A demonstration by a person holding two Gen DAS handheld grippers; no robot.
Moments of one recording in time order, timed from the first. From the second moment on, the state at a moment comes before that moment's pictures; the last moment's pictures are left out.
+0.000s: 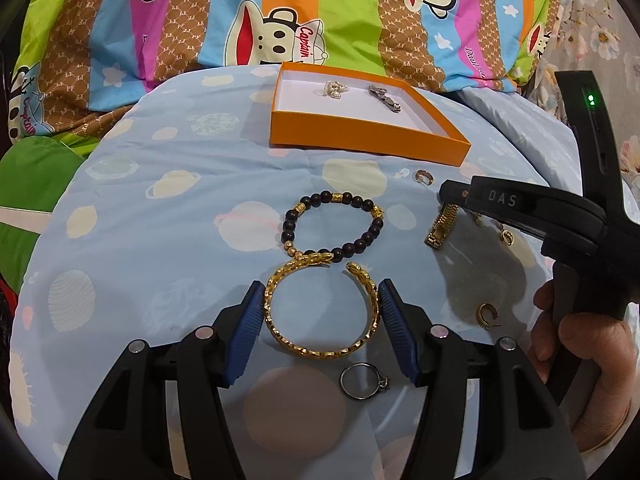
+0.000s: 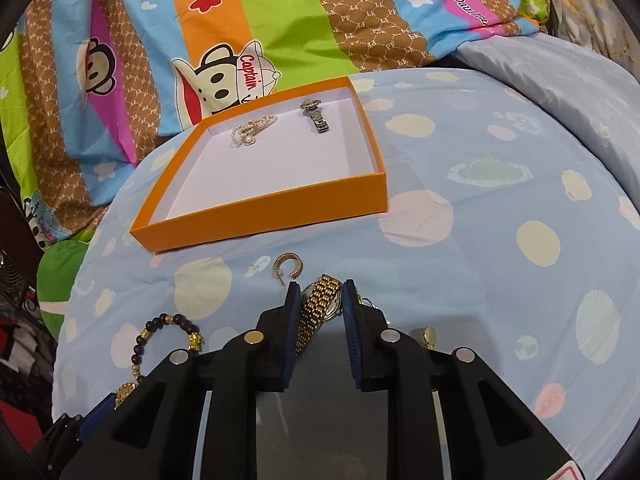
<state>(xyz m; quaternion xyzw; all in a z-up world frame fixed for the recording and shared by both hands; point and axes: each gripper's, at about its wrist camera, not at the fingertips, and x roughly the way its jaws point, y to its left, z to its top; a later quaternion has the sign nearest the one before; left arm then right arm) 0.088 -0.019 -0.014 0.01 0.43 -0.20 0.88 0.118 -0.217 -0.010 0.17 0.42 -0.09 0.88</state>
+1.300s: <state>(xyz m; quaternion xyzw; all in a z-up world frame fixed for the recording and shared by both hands) 0.090 -0.016 -0.012 0.00 0.43 -0.20 0.88 0.094 -0.222 0.017 0.15 0.40 -0.05 0.90</state>
